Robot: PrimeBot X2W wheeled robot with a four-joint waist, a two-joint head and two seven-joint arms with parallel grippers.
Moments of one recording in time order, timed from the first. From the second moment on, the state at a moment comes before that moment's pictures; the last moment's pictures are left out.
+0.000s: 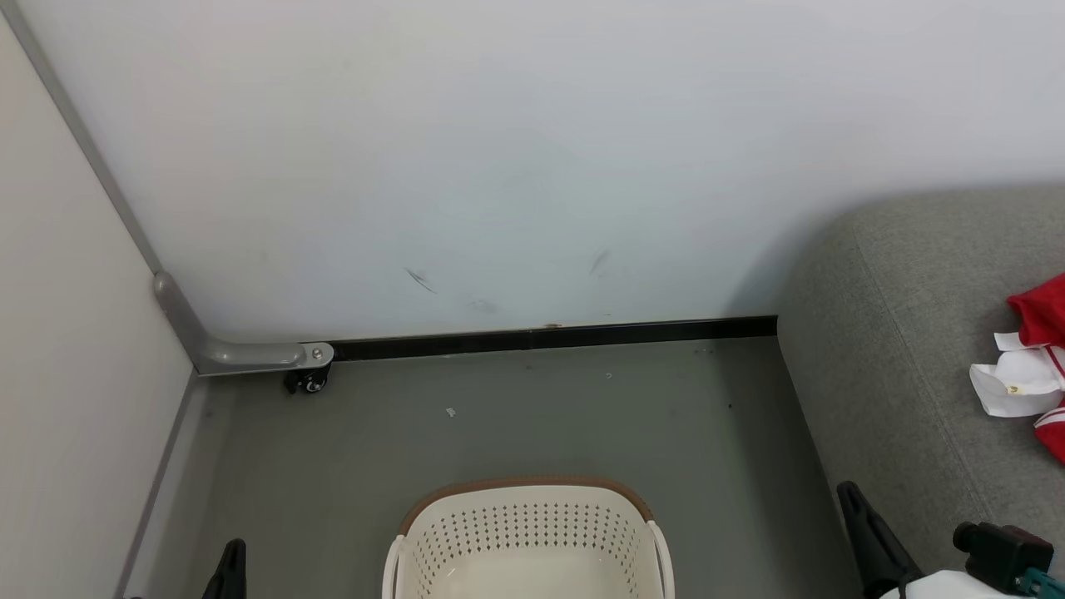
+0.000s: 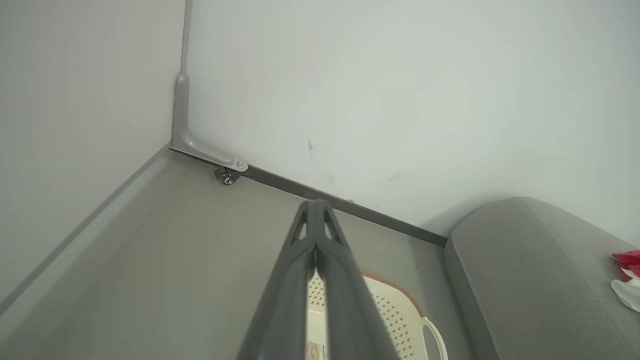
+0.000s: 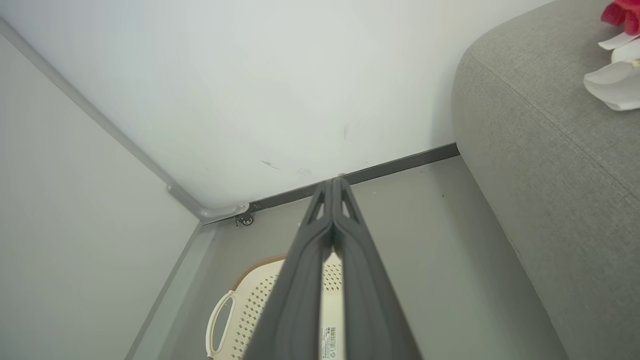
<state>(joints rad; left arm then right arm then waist) 0.08 0.05 0.04 0.30 -0.60 -0.12 -0.17 0.10 -0.06 0.02 0.18 0.41 0.12 -0.20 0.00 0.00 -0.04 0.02</state>
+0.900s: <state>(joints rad) 0.05 0.05 0.06 0.29 -0.93 -0.12 -0.06 0.07 -0.06 -0.02 0.20 0.81 0.12 -0.11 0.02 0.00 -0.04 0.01</state>
